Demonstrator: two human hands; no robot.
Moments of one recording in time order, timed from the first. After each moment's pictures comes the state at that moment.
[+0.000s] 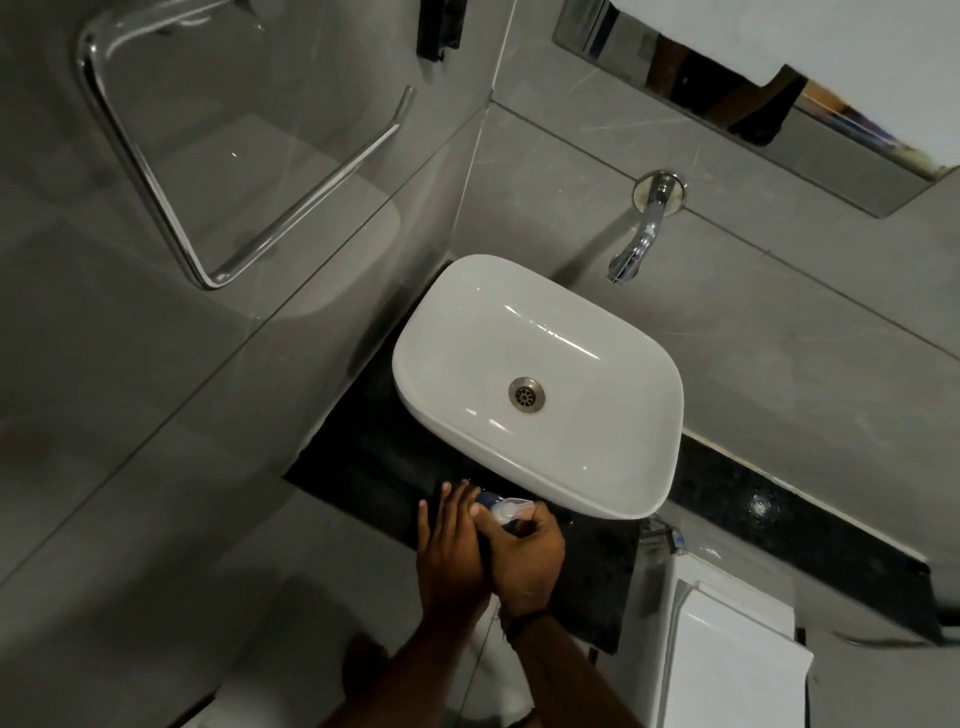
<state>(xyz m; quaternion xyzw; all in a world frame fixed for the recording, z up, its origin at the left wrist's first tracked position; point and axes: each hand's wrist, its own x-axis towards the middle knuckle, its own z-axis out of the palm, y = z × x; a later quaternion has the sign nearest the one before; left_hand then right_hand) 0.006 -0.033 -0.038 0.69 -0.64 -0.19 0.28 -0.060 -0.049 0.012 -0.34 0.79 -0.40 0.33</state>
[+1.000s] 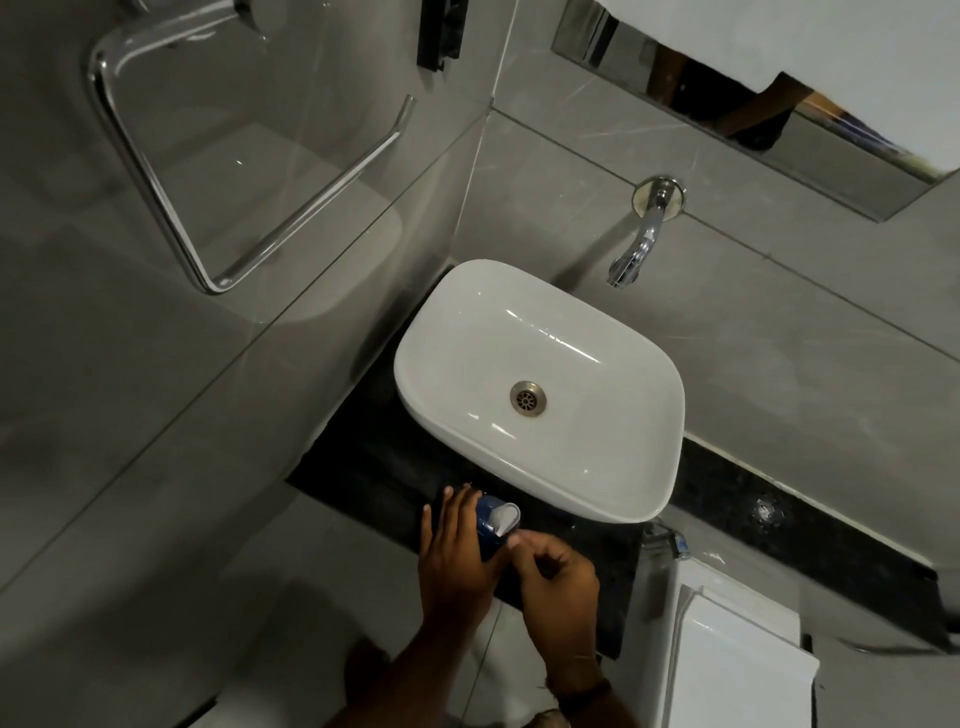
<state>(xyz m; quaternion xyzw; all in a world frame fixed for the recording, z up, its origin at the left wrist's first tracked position) 0.007 -0.032 -0.045 0.68 -0.61 -0.27 0.31 -0.085 -0.013 0.054 -0.42 0.73 -0.38 0.38</state>
